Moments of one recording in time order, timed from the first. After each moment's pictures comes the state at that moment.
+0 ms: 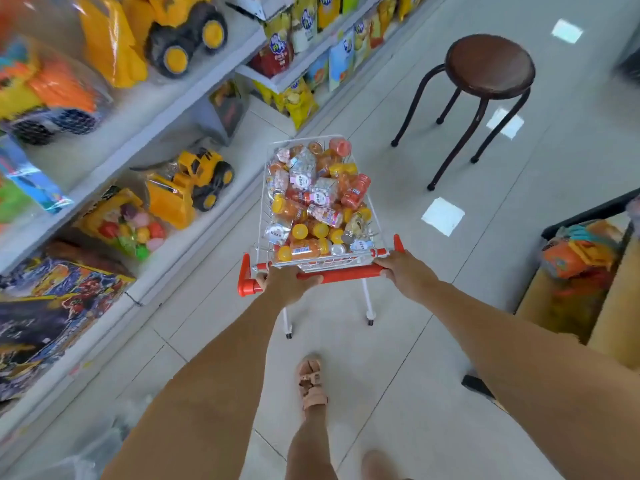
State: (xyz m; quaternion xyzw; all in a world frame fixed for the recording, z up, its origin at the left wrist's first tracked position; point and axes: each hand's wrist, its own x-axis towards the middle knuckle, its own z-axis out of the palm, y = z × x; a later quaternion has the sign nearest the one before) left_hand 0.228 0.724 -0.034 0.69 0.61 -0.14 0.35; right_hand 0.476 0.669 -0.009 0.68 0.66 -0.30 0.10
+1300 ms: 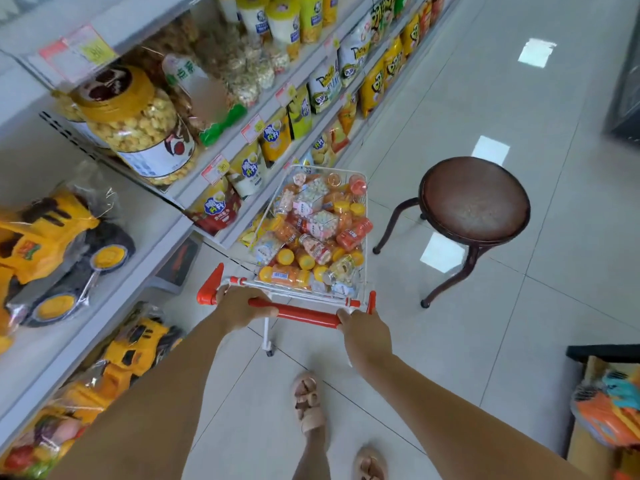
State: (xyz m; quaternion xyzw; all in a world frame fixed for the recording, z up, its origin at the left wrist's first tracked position) left_hand 0.411 1.209 -0.037 0.75 0.54 -0.10 0.36; right_hand 0.624 1.062 -0.016 0.75 0.61 -0.24 0.10
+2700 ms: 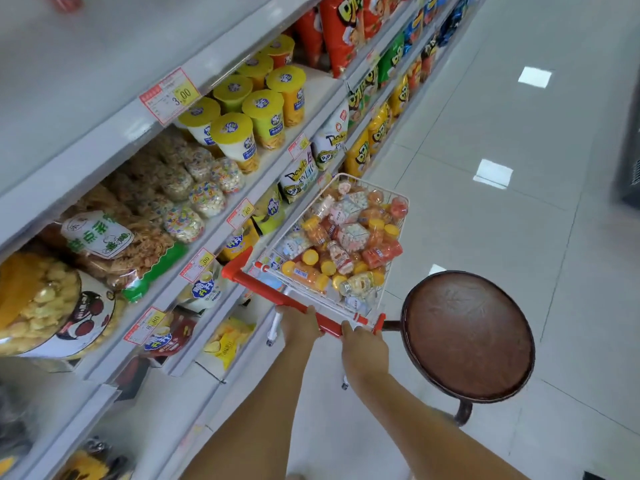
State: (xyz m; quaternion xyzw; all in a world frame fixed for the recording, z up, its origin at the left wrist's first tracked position) left_hand 0.745 1.406 -0.019 0.32 0.76 0.16 0.55; right_hand 0.823 1.324 -0.014 0.79 0.55 -0.26 0.09
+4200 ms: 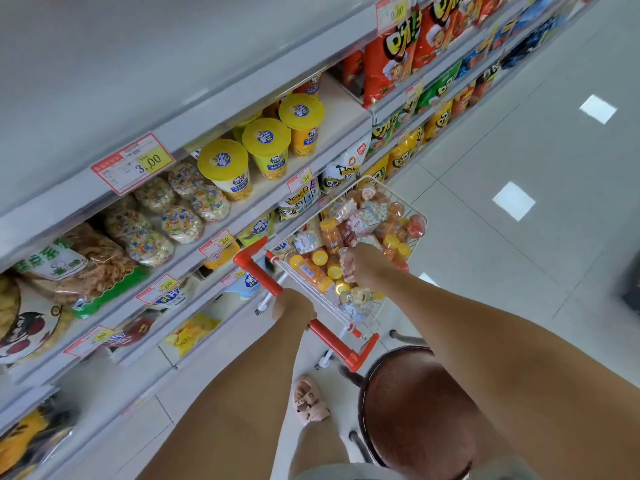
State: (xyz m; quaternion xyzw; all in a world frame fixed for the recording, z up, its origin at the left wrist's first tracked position) left_hand 0.852 1.550 0.003 0.43 0.75 -0.17 0.47; right_hand 1.014 1.592 0.051 0.66 0.67 -0.32 0.13
